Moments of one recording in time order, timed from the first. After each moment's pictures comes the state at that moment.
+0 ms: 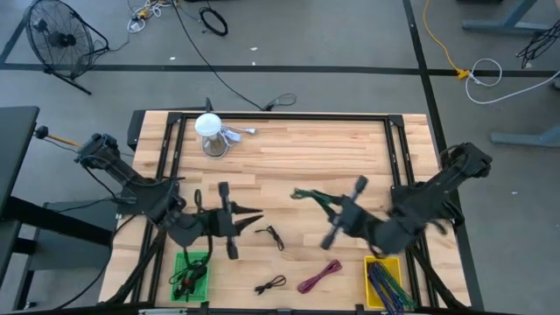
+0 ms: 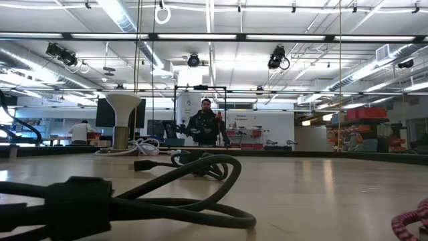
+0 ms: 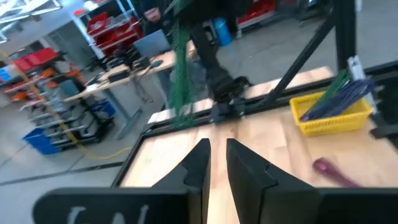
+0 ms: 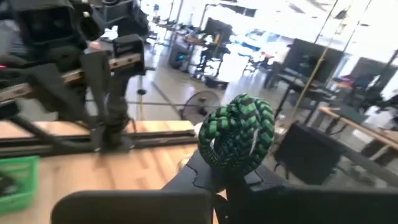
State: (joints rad) left arm -0.66 1.34 1.17 -0.08 -0.90 0.15; right arm 0.67 1.46 1.36 -0.07 1.23 -0.12
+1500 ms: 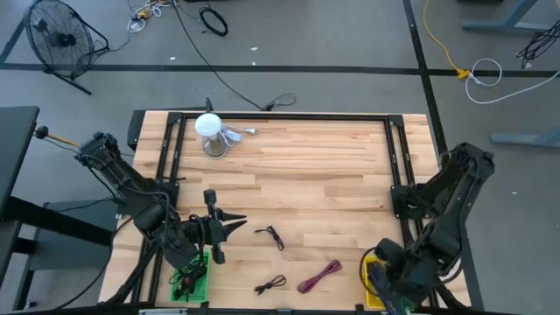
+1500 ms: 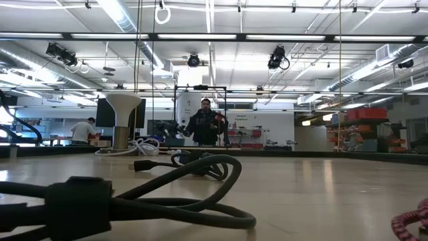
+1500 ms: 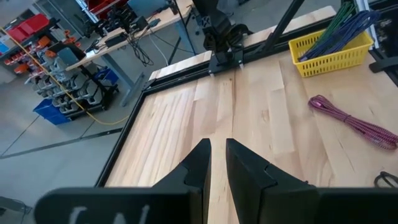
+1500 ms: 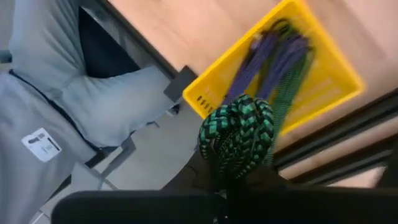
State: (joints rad) left arm -0.77 1.33 1.17 -0.47 -1.02 -0.12; right arm 0.99 1.46 1.36 -1.11 -0.09 1.80
